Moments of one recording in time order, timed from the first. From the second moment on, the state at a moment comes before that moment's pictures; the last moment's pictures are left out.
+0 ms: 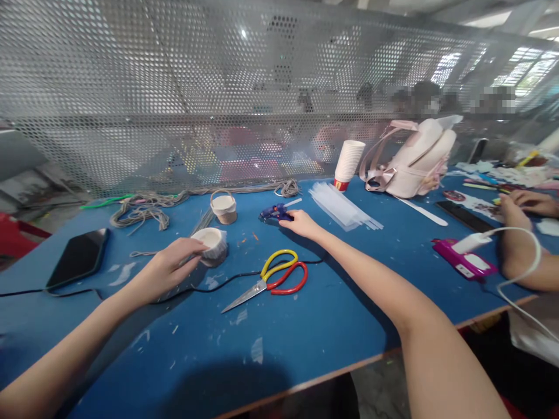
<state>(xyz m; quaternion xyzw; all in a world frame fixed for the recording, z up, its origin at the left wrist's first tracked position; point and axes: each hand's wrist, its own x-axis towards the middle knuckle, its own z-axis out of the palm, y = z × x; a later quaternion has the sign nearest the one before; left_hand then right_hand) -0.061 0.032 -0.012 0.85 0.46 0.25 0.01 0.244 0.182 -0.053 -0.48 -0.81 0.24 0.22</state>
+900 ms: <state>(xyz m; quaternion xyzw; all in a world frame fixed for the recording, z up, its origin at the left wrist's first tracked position) -0.060 0.039 0.022 0.85 0.49 0.21 0.04 0.250 0.069 -0.018 -0.19 -0.97 0.11 0.03</state>
